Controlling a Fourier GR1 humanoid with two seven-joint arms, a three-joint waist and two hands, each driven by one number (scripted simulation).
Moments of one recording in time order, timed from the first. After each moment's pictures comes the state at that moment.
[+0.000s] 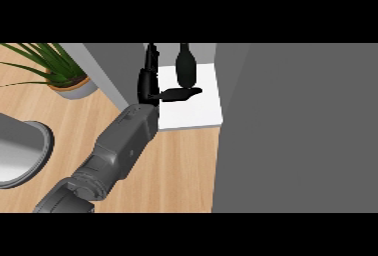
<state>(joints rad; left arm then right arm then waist) -1.08 0.00 -0.01 -0.10 0.45 0.34 -0.86 -0.08 -0.01 0.10 -2.44 -0.13 0.17 0.59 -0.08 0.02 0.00</state>
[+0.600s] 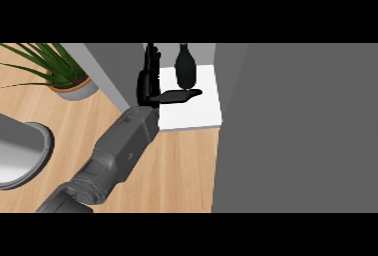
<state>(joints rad) -1.04 0.00 -0.06 -0.17 0.55 0.26 -0.87 -0.08 -0.01 0.12 -2.44 -0.13 0.16 0.60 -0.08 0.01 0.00</state>
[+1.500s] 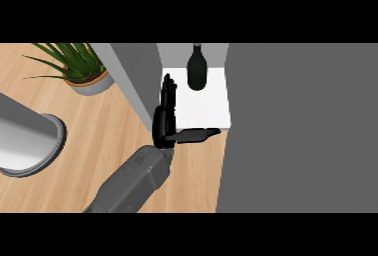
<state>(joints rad) -0.64 0.00 -0.56 -0.76 0.79 0.54 -0.79 -0.09 -0.02 0.11 -2.46 -0.10 0.11 0.63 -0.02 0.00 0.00</state>
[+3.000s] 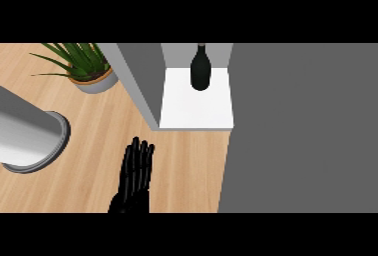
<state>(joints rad) 0.01 0.27 -0.85 -1.83 0.49 0.82 -0.56 -0.03 -0.05 0.07 -2.46 -0.13 0.18 0.63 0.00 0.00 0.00</state>
